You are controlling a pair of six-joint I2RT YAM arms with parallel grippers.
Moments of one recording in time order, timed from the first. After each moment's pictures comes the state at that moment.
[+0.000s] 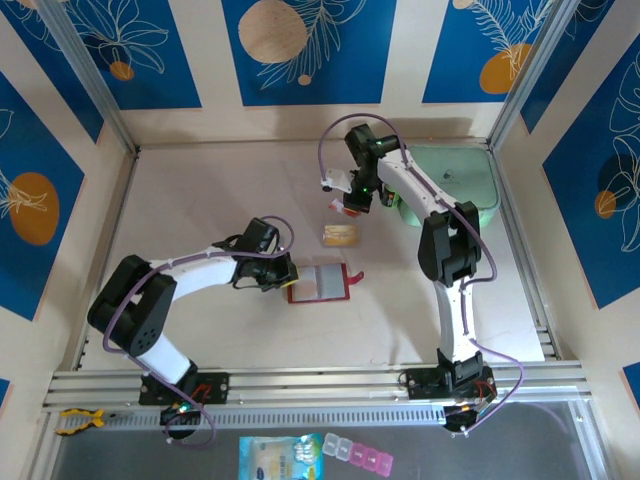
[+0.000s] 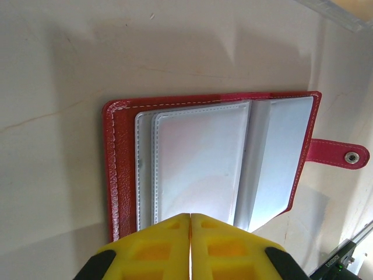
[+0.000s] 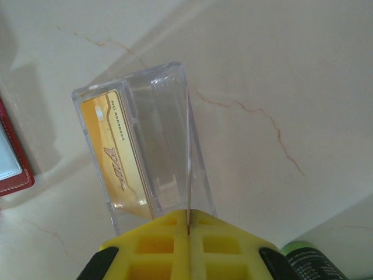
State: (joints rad) left arm -0.58 1.60 0.81 -0.26 0.41 -0.86; right arm 0.40 2.16 2.01 -1.18 -0.16 -0.92
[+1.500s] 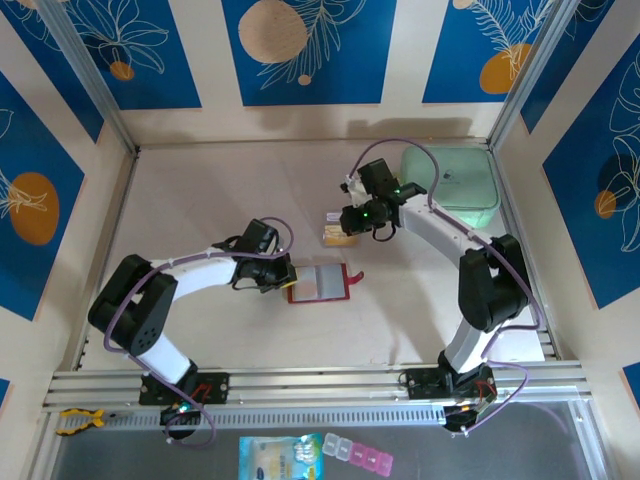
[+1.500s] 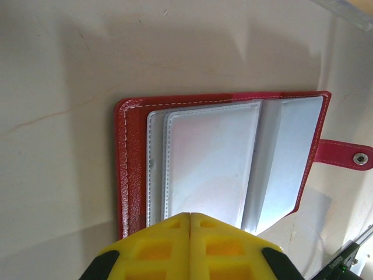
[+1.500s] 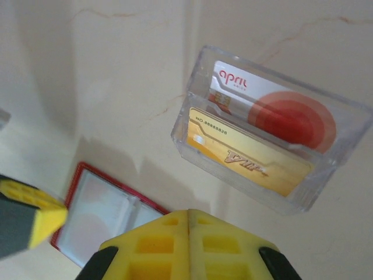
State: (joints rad) left arm -0.57 1.60 0.80 -0.25 0.41 -0.86; right arm 0.46 1.70 1.30 -0.64 -0.28 0.19
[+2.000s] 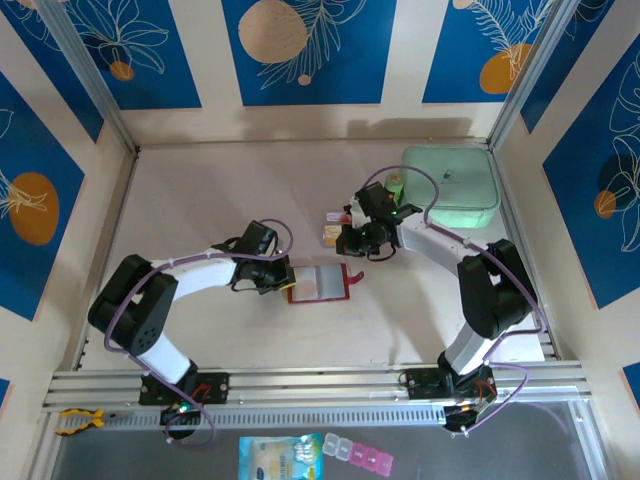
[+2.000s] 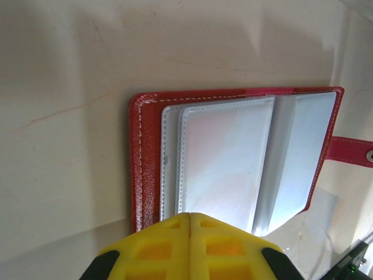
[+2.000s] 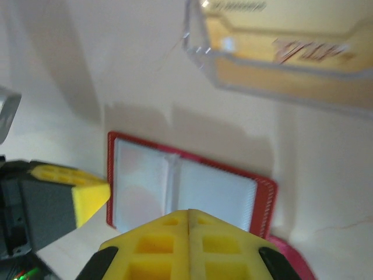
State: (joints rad) left arm -0.56 1.60 0.79 -0.25 0.40 -0.84; right arm 0.51 1.66 1.11 -0.54 -0.42 0.48
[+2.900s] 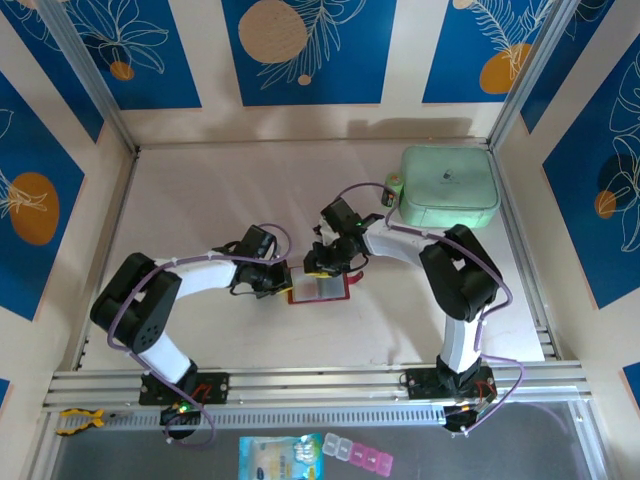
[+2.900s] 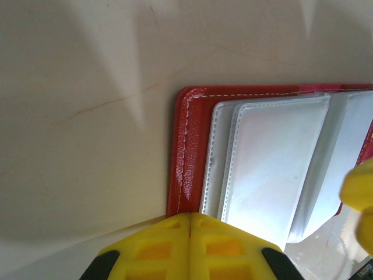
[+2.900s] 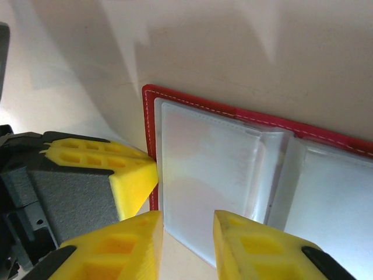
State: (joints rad) left arm -0.56 1.62 0.75 -0.23 0.39 -0.83; right arm 0.66 1.86 1.17 -0.48 -0.53 0.64
